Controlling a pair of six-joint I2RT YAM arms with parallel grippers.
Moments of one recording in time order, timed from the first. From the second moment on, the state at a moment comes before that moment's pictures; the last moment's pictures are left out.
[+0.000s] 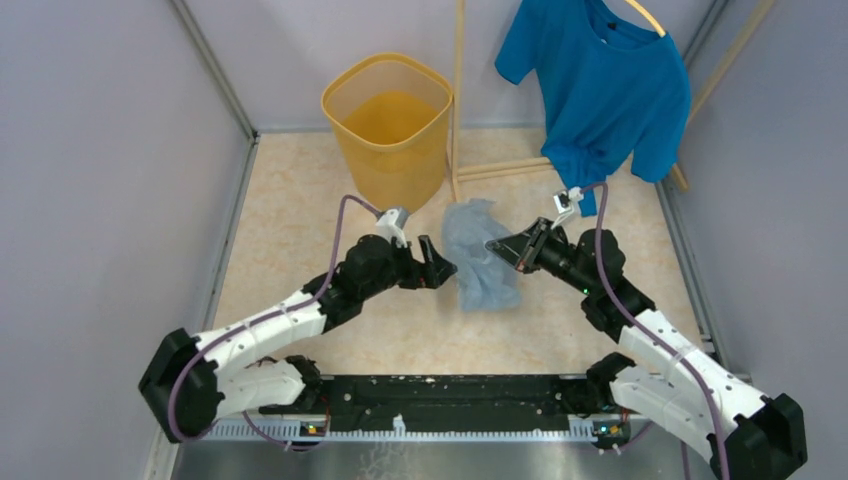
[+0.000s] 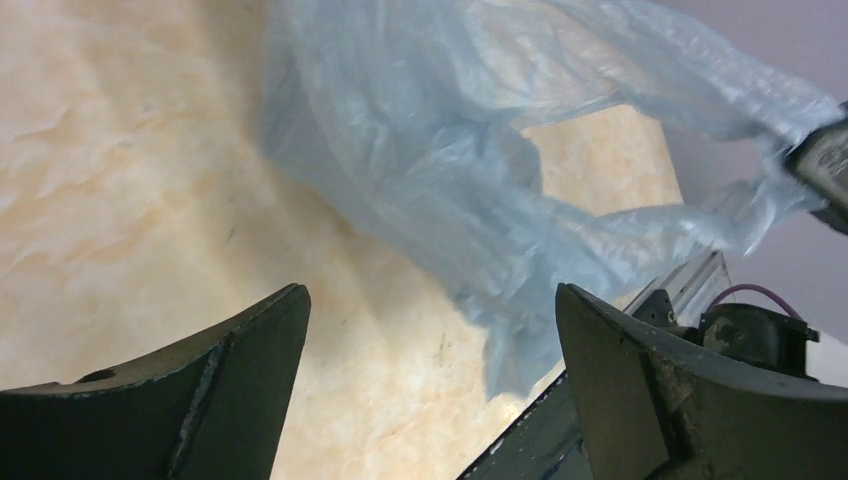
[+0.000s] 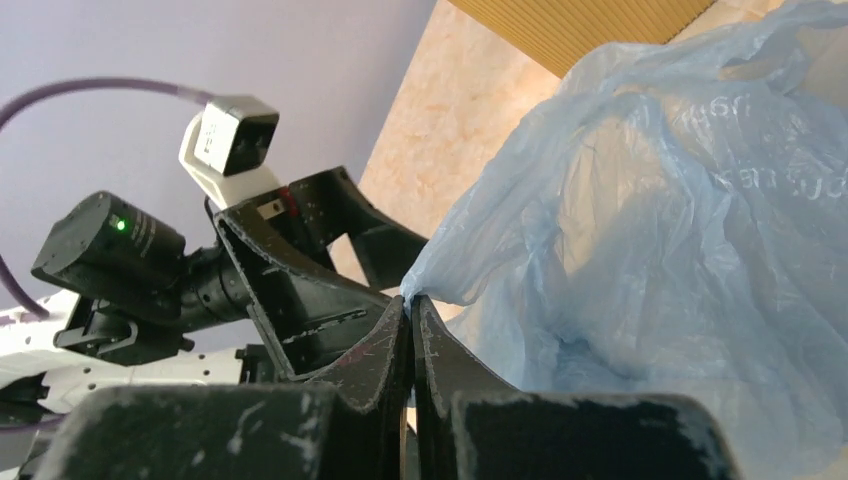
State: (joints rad) left arm -0.81 1.16 0.66 0.11 0.04 -0.73; right arm 0.53 0.80 0.53 0.17 -0.31 0.83
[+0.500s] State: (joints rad) left arm -0.56 1.16 0.39 0.22 0.29 -0.96; right arm 0.53 0.77 0.52 0.19 -0.28 0.90
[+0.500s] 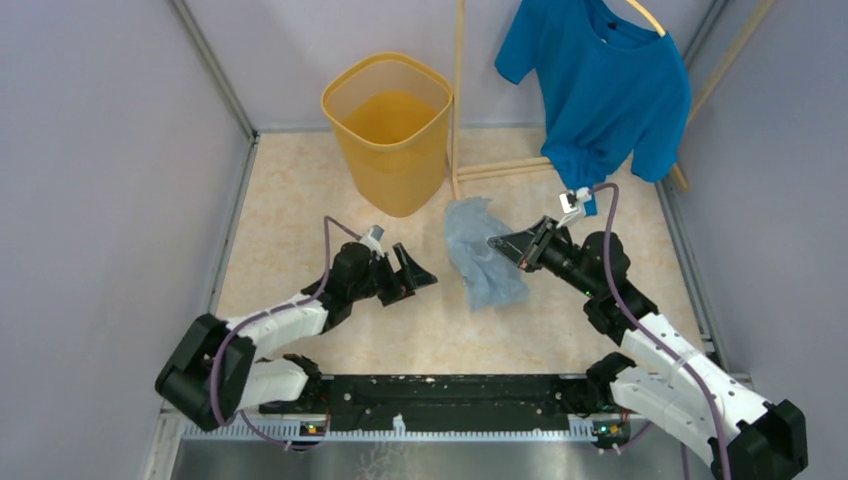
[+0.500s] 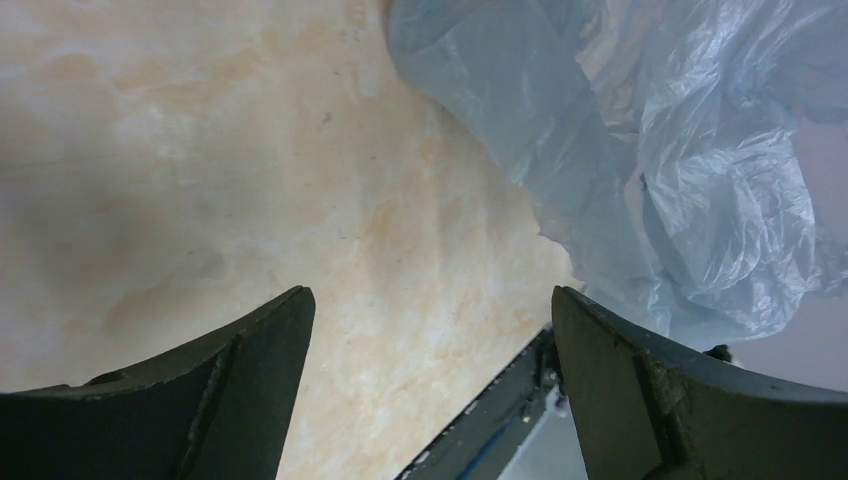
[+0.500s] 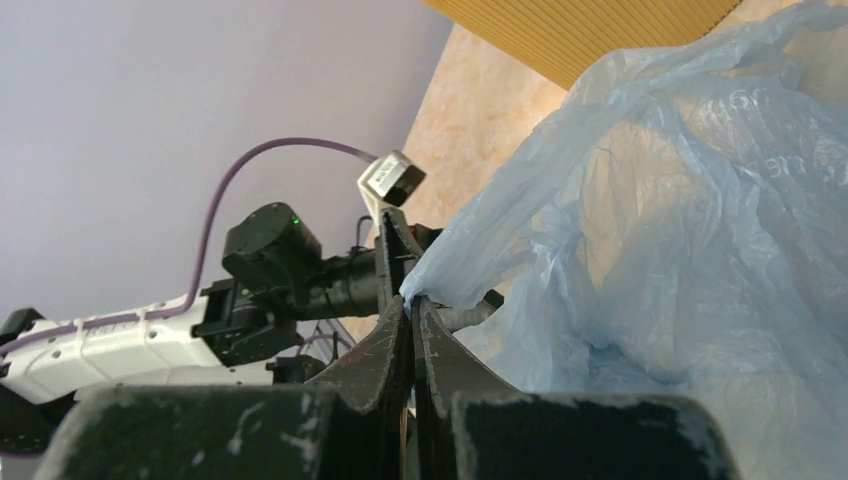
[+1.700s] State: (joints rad) left arm -0.69 1.96 0.49 1.26 0.35 -1.65; right arm 0.53 0.72 0.48 0.19 -0.28 0.90
